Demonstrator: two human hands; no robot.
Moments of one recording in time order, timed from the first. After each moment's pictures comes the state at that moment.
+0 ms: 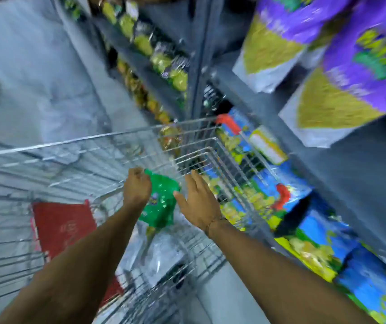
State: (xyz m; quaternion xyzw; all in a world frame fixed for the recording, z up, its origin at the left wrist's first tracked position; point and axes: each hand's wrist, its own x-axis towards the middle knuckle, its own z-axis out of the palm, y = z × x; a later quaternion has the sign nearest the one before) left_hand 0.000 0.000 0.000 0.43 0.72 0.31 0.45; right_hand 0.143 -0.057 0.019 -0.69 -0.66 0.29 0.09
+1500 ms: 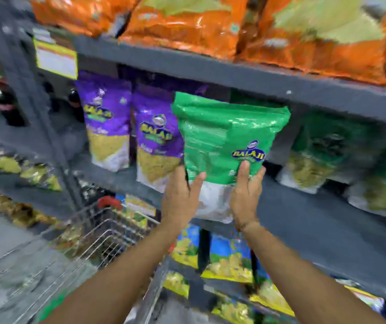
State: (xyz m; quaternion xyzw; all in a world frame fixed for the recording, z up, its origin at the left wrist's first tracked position) left_hand 0.300 -0.114 0.217 0.78 0.27 0.43 0.38; right_hand 0.395 -0.195 0.224 -0.67 -0.21 -0.09 0.70
